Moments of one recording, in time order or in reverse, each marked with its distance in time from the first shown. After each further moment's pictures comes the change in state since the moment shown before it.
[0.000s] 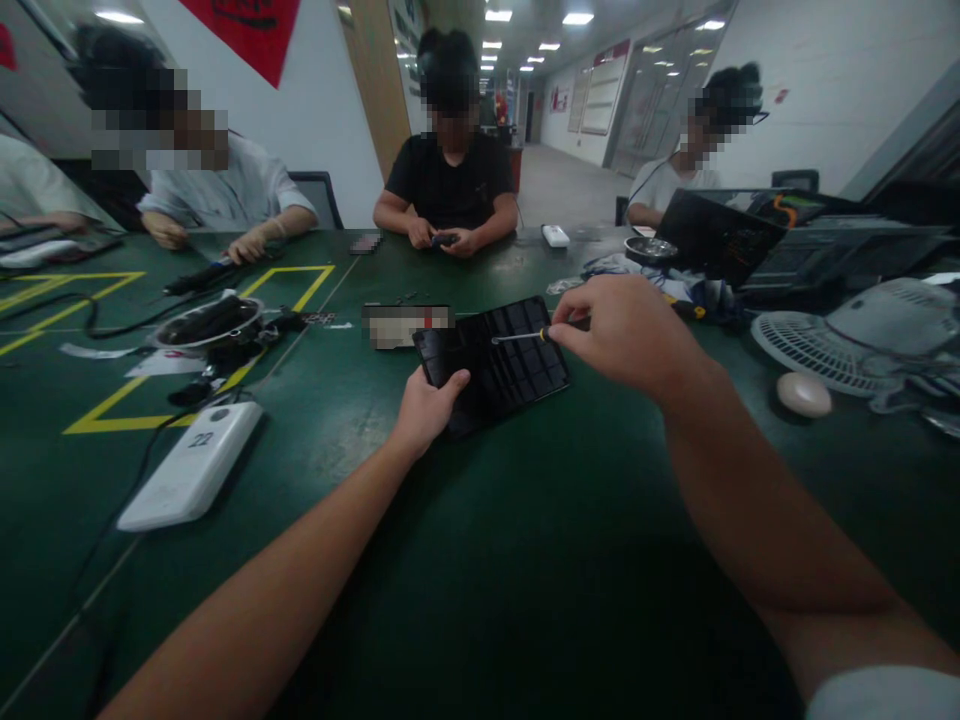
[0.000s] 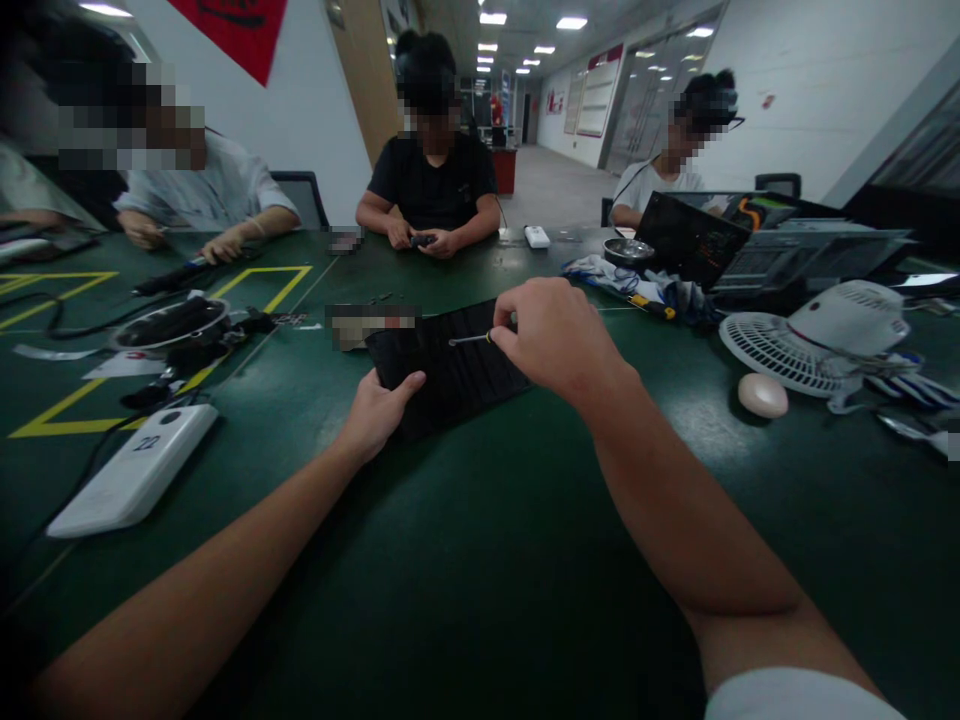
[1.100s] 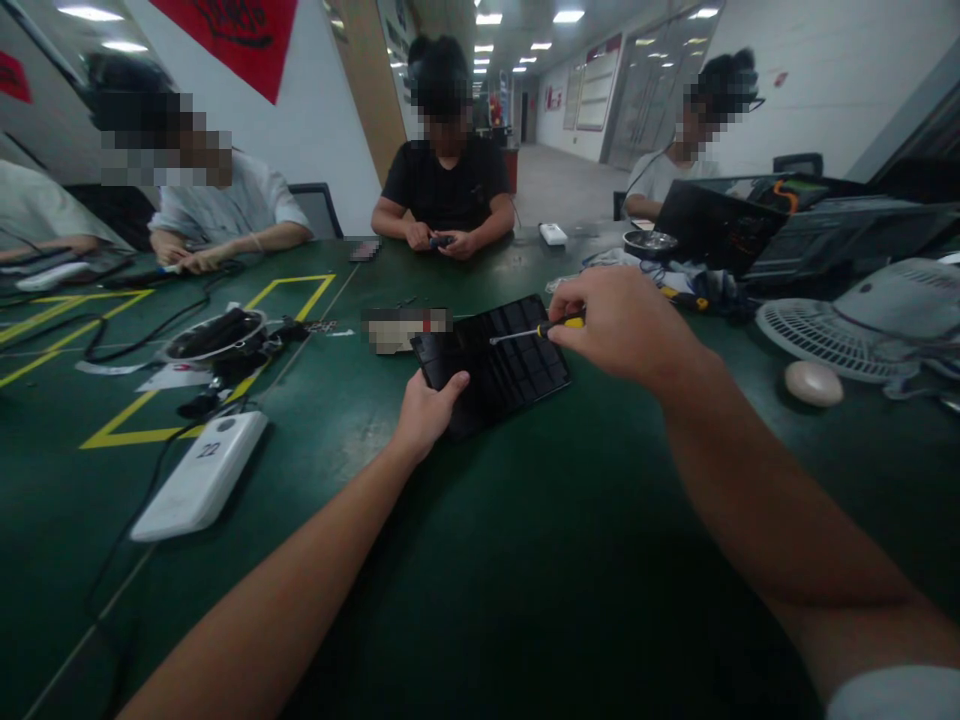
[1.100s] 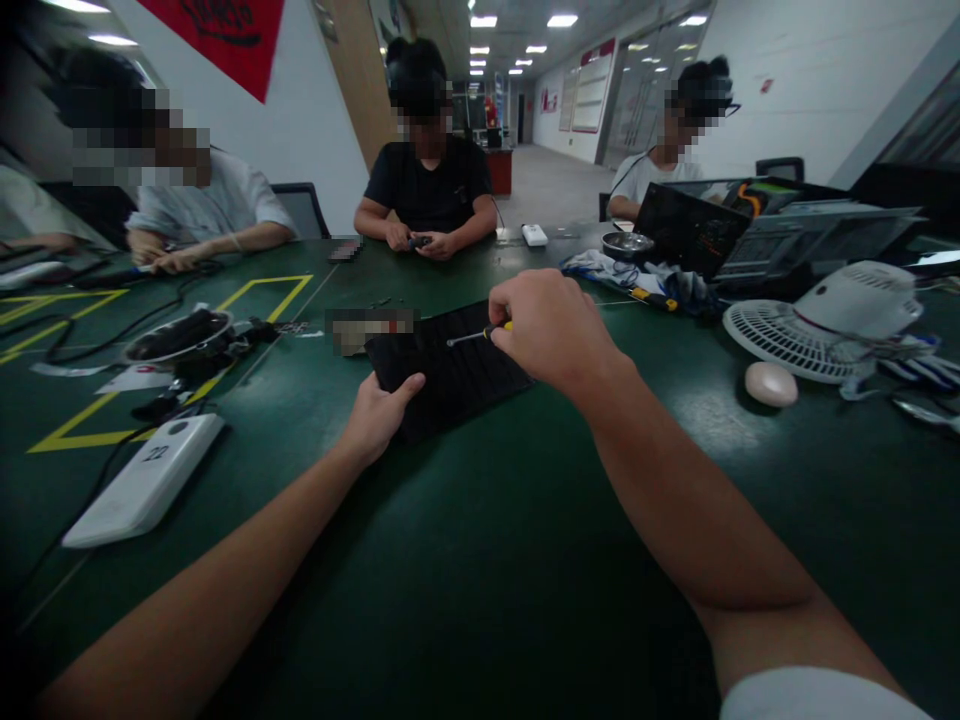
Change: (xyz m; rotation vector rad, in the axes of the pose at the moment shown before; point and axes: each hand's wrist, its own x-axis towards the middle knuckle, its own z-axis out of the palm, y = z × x) left_hand 0.002 -0.005 -0.002 -0.027 -0.002 -0.009; right_hand 0.000 -0.002 -0.001 -0.001 0.000 0.040
